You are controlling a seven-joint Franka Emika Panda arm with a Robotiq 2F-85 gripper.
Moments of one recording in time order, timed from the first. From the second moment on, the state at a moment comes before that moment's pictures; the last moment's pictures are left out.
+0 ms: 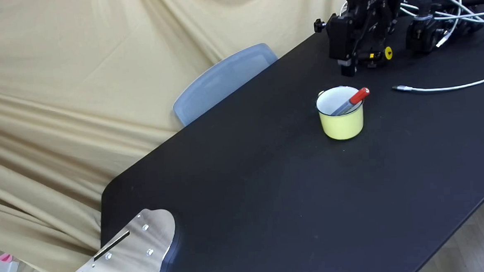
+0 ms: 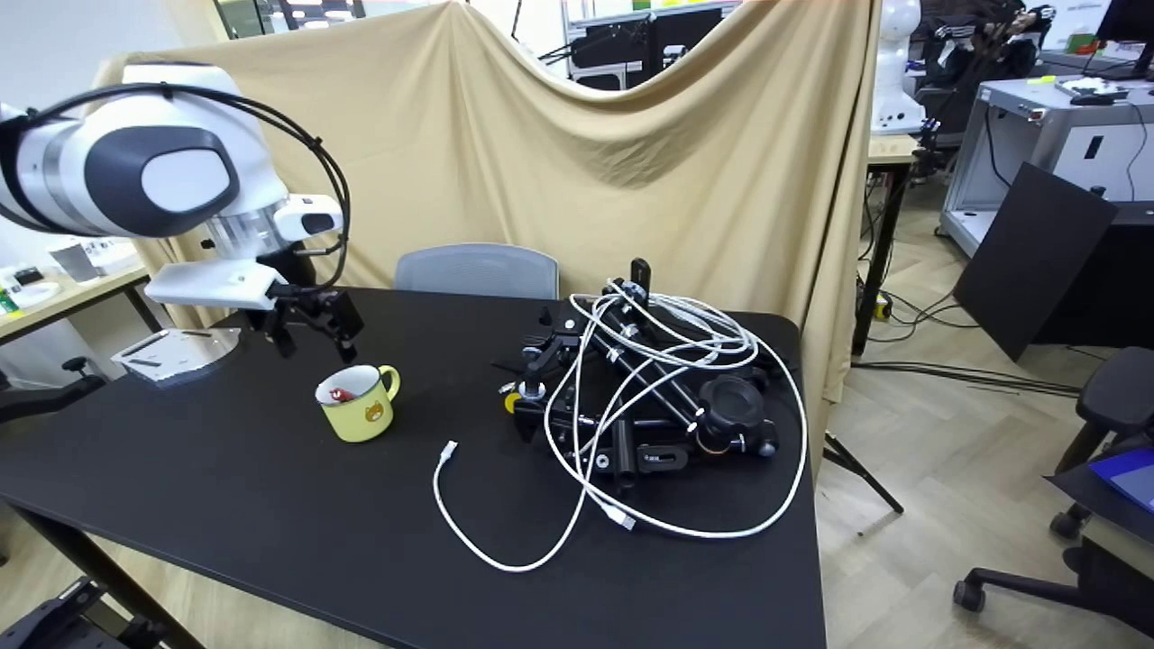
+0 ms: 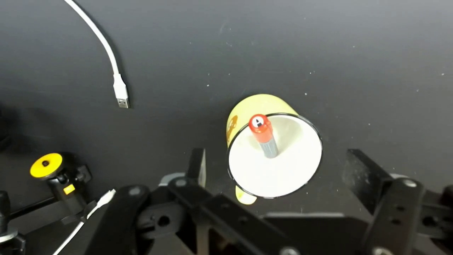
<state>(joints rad) 0.10 -0.03 0.09 -2.51 0.12 2.57 -0.09</state>
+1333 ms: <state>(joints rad) 0.11 0.14 0.10 -2.41 0.01 2.55 -0.07</state>
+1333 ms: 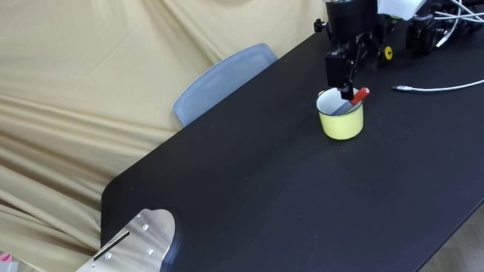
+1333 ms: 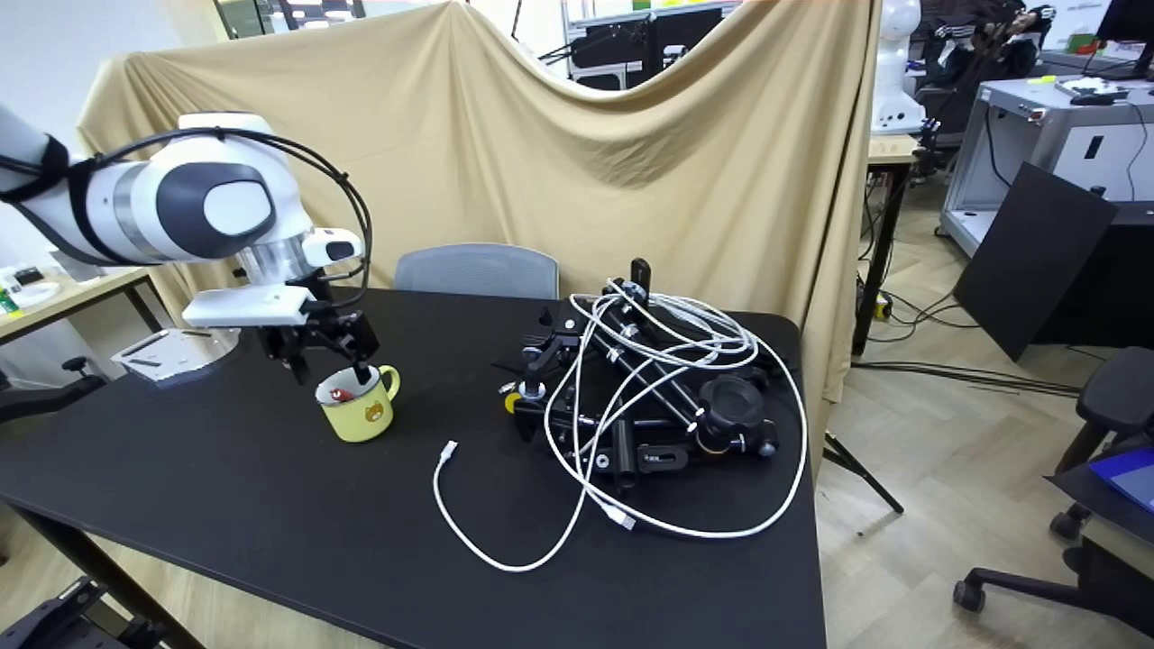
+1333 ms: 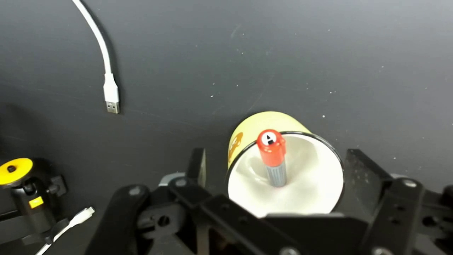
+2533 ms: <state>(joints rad) 0.11 0.17 0.10 -2.41 -0.02 2.55 -0.08</state>
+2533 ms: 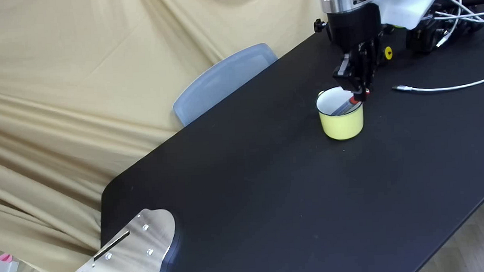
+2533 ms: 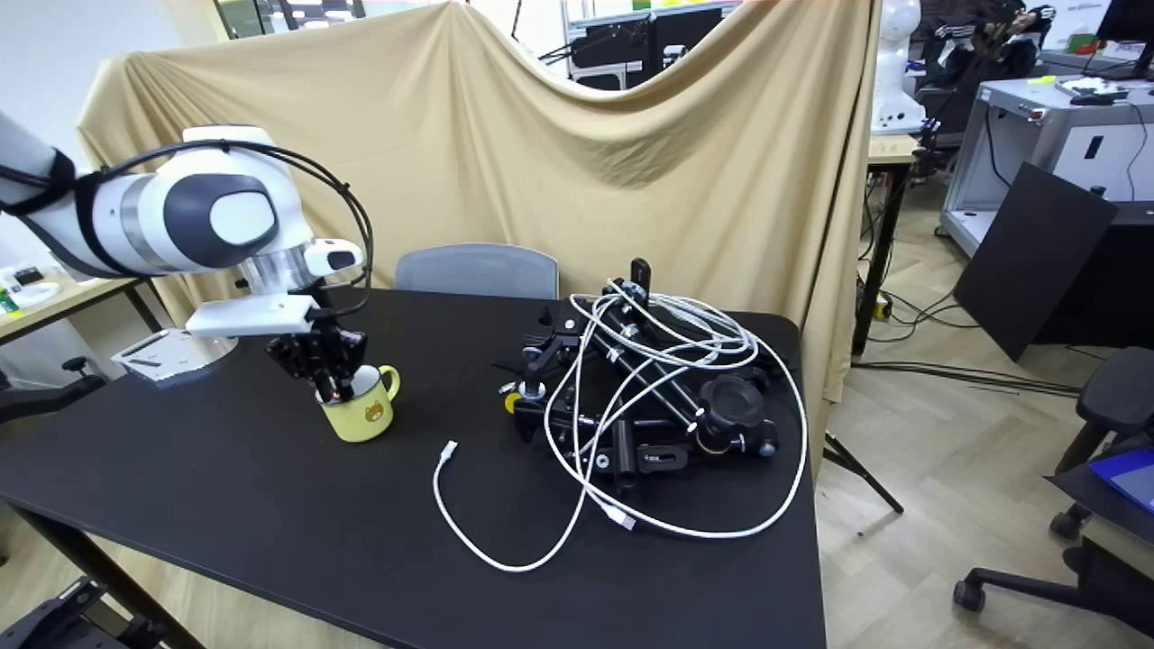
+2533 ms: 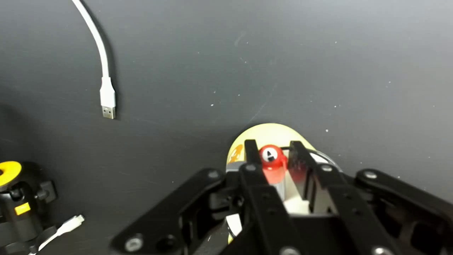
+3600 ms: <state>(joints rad) 0.14 0.05 0.12 -2.45 -0.14 2.52 -0.05</state>
